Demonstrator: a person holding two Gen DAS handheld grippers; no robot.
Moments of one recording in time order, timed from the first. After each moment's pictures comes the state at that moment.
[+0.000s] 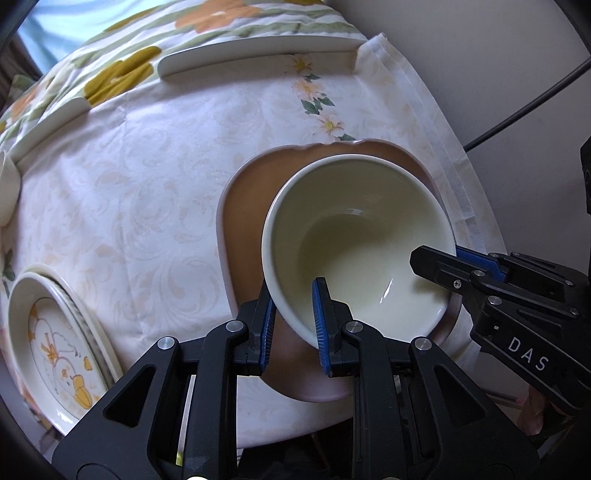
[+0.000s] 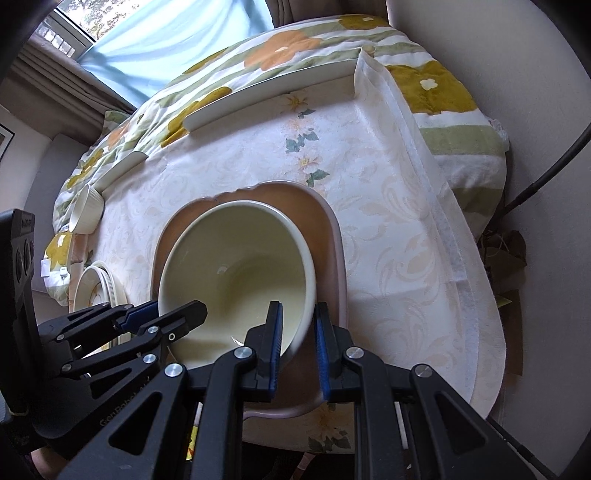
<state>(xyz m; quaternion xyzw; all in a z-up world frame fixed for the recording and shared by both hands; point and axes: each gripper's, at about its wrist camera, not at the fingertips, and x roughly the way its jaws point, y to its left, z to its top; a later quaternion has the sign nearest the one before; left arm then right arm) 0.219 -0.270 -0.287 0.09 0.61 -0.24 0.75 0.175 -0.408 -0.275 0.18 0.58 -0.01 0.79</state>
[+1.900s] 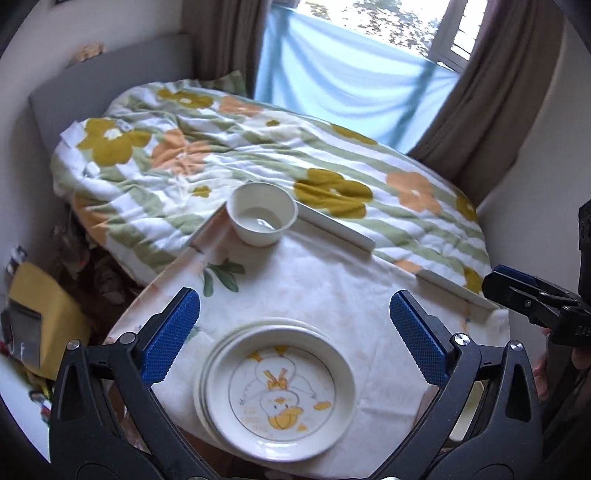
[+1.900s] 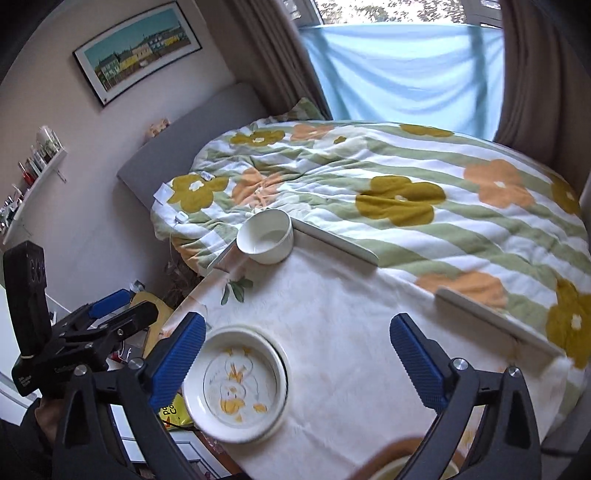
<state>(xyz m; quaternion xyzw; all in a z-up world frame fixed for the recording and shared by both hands) 0.227 0.033 -0.145 -0.16 0.41 0.07 0.90 0.311 -0.211 -0.137 0.01 0.46 0.31 0.83</state>
